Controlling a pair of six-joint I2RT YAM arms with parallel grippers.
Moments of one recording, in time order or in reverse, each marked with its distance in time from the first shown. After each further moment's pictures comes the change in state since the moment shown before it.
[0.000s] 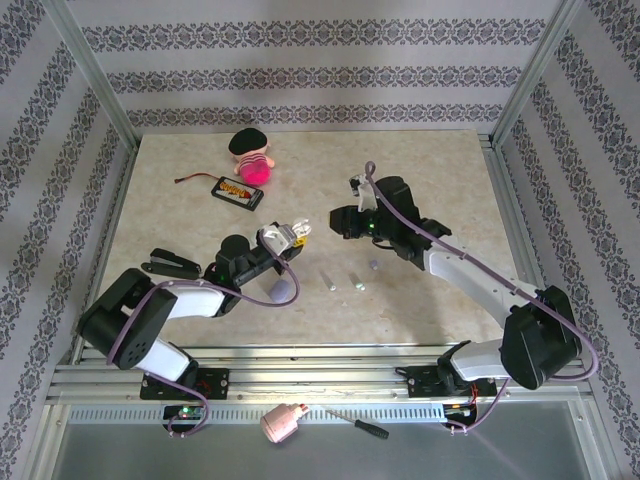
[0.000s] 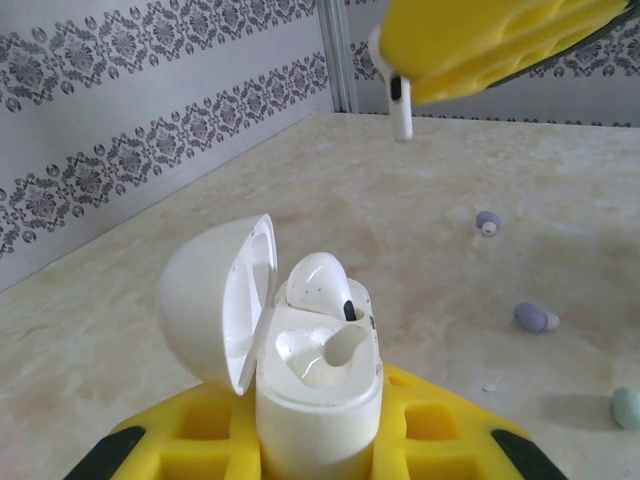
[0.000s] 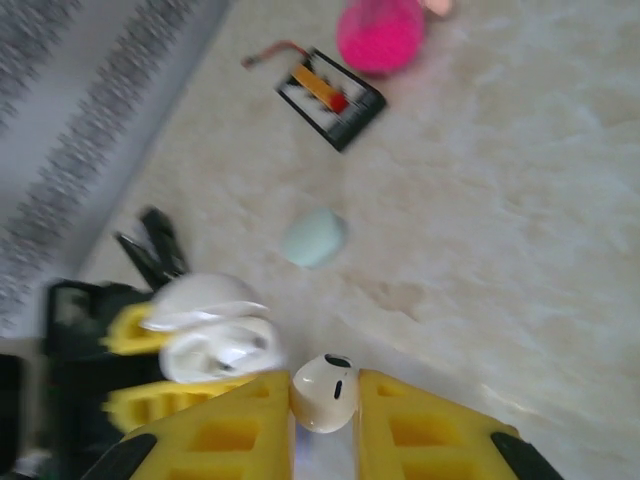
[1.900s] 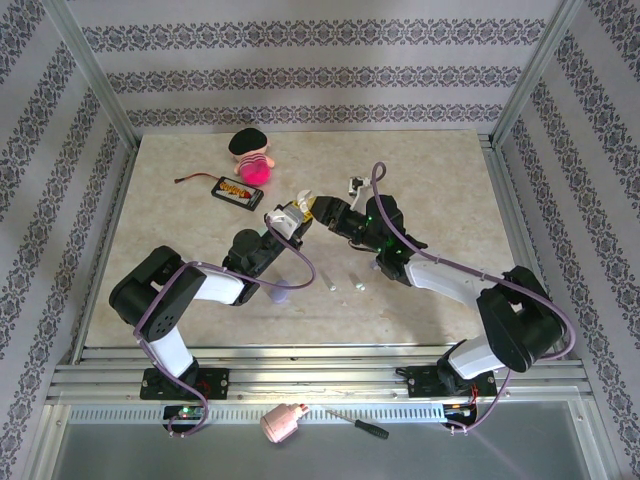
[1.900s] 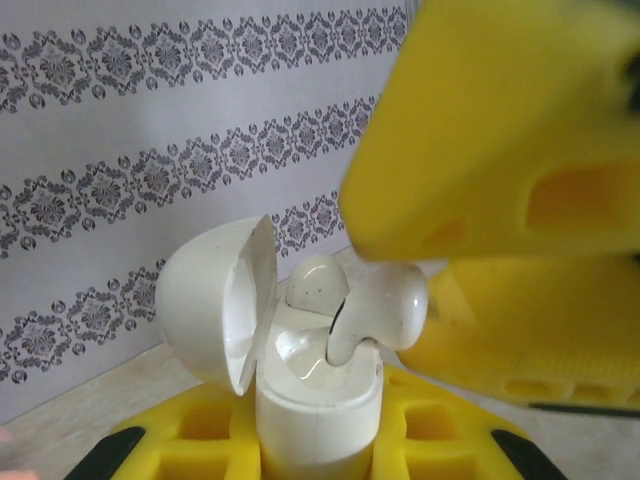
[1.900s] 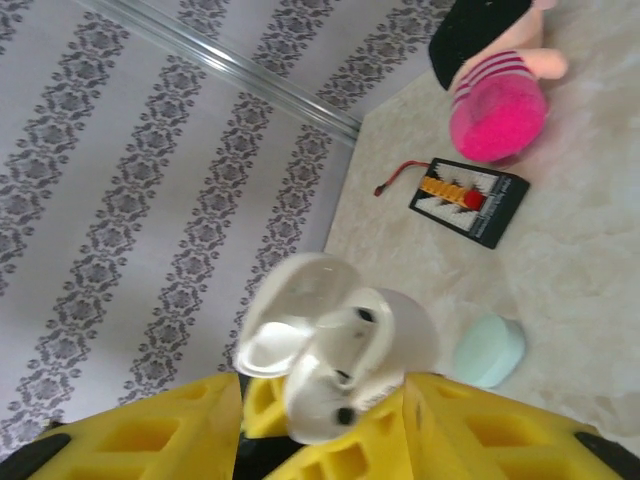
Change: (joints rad) left arm -0.054 0.198 0.140 0.300 -0.221 -0.034; right arm 0.081 0.111 -0.168 0.622 0.105 0.495
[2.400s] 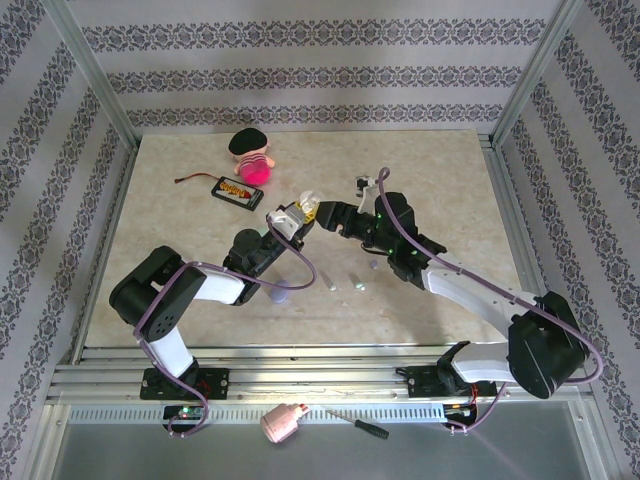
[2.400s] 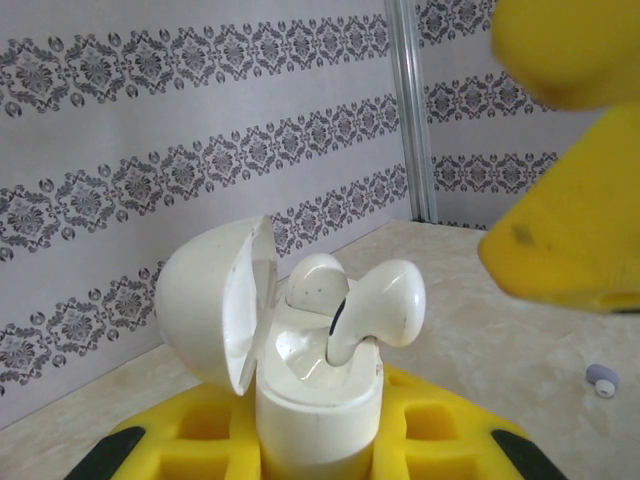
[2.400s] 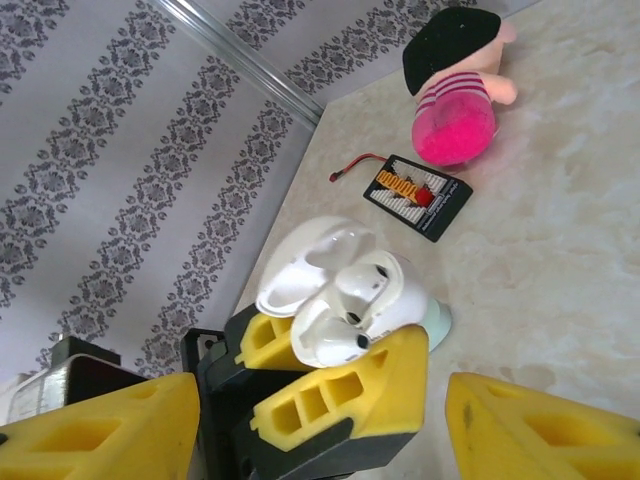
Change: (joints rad) left arm -0.003 0.000 0.002 -0.002 0.037 0.000; right arm -0.003 -0.169 0.039 -0.298 0.014 -0.235
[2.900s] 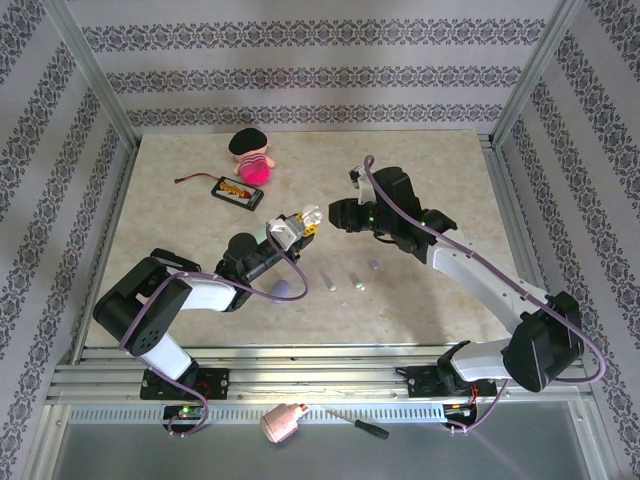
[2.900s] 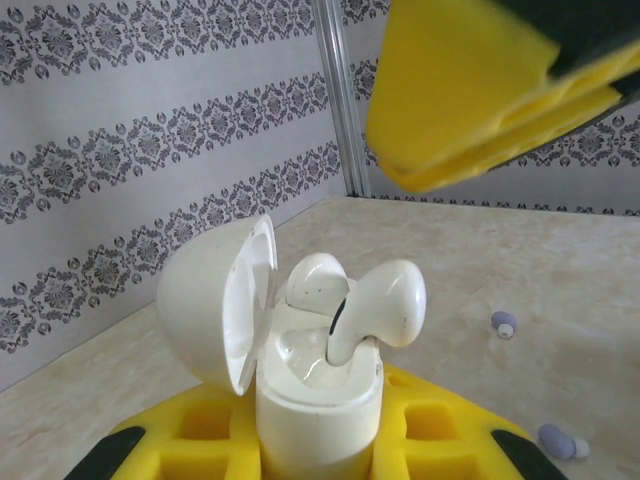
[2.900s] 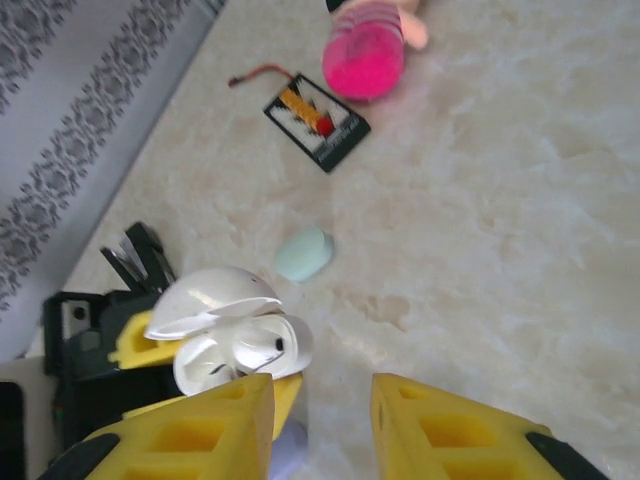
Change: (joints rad) left arm 0.000 -0.110 -0.069 -0.116 0.135 0.009; right arm -0.050 0.070 0.304 -0.592 -0.009 -0.345
